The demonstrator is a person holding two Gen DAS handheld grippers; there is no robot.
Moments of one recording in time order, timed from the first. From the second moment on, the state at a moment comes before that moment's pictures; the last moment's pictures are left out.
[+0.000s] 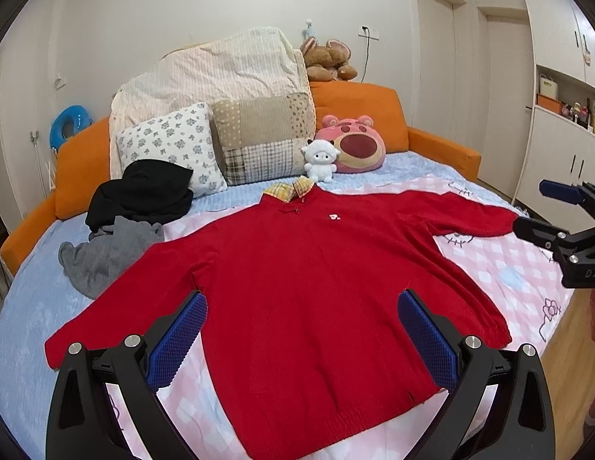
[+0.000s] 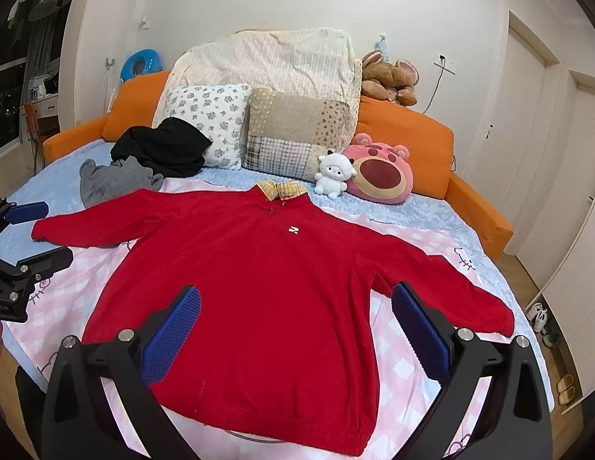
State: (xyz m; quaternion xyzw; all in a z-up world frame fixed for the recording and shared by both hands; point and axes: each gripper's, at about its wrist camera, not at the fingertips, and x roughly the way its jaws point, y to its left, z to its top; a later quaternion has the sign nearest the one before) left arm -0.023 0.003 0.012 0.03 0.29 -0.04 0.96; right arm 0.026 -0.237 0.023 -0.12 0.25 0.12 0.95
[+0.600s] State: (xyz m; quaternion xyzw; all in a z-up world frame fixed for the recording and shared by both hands) left arm 0.140 -0.097 -0.024 -0.01 0.30 -0.18 0.94; right arm 0.119 -0.423 -0.013 -0.06 0.29 0.01 0.96
